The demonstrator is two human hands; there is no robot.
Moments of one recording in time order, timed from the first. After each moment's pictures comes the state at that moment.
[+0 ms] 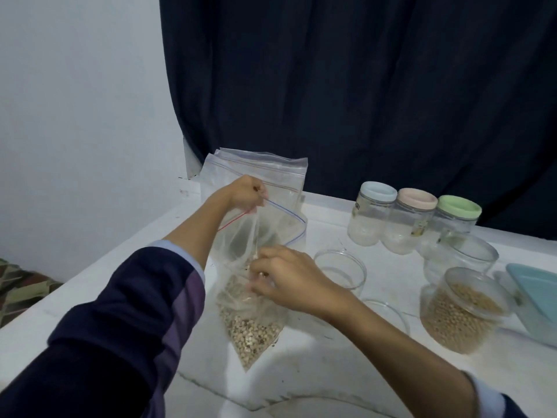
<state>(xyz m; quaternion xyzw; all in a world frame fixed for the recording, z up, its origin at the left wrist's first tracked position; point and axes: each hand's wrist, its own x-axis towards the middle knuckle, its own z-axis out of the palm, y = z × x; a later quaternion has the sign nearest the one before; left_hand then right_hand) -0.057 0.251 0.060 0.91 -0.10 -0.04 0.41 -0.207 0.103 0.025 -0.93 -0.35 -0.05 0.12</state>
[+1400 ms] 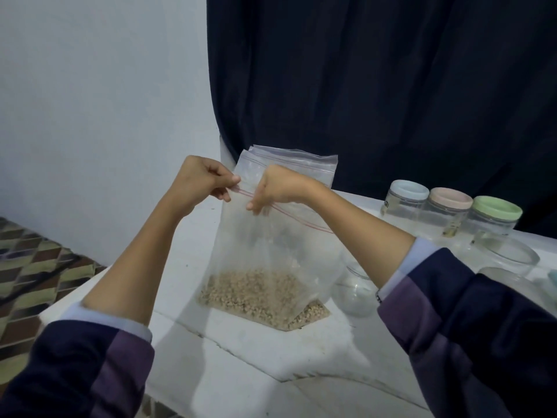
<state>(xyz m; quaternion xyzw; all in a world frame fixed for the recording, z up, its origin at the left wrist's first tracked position) -0.171 0.343 0.083 0.81 -0.07 0.18 0.56 -0.138 0.176 0.109 -0.93 -0.27 0.09 0.23</state>
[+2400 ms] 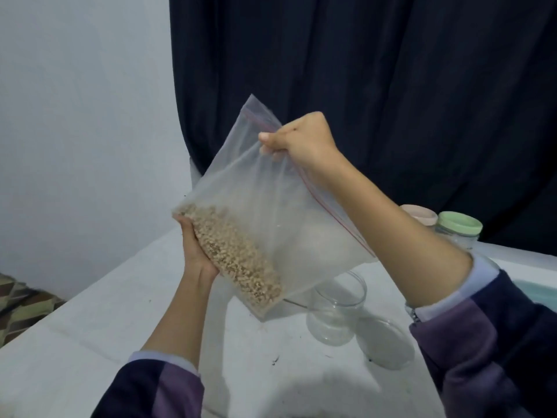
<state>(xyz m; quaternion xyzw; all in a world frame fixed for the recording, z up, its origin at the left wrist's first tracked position) -0.124 0.275 -0.001 0.27 -0.01 0.10 0.96 -0.145 0.110 0.181 -0.80 -0.17 -0.17 0.54</state>
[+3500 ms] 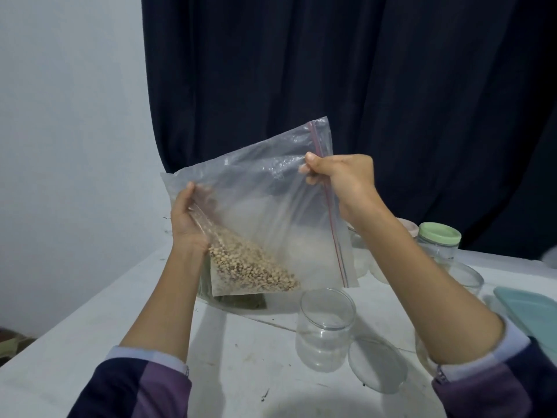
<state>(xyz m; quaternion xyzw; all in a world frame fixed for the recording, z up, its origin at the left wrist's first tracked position) -0.086 0.262 0.076 0.29 -0.08 0.14 0.94 -0.152 0.046 0.163 -0.71 -0.07 -0.23 0.67</state>
